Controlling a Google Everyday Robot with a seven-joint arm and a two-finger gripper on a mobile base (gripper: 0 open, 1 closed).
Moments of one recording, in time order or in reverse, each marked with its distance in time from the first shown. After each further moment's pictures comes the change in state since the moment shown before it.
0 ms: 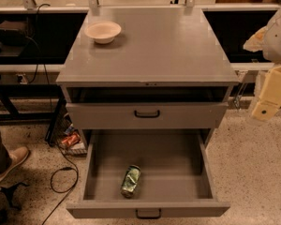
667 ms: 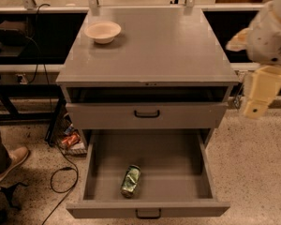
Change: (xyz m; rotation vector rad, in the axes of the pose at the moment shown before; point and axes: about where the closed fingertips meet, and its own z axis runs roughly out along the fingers) arm -0.019 -0.006 0.016 -0.028 -0.001 -0.140
